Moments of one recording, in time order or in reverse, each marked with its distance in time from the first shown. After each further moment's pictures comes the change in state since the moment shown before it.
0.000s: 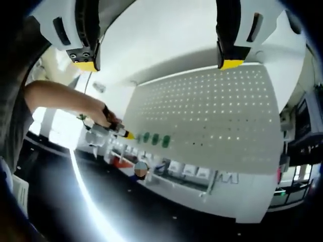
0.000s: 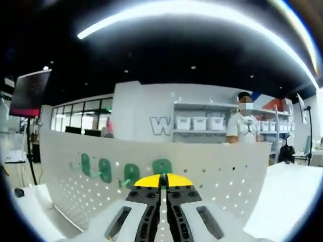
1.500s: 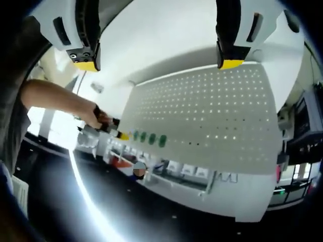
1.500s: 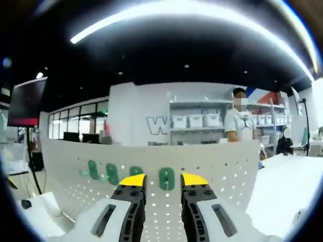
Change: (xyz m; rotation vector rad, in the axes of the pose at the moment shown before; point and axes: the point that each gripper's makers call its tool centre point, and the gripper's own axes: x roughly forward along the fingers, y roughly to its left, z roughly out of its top) left arm -0.005 0.008 -0.002 0.004 -0.007 0.004; right arm -0.038 0.005 0.011 0.095 0.045 -0.006
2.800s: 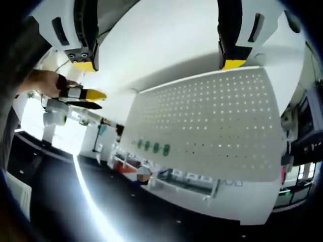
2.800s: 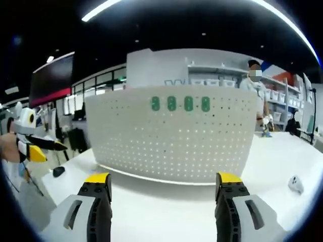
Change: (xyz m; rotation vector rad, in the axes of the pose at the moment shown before) left arm -0.002 -0.002 -0.023 0.031 0.047 -0.029; right arm -0.162 0.090 -0.096 -0.039 0.308 0.123
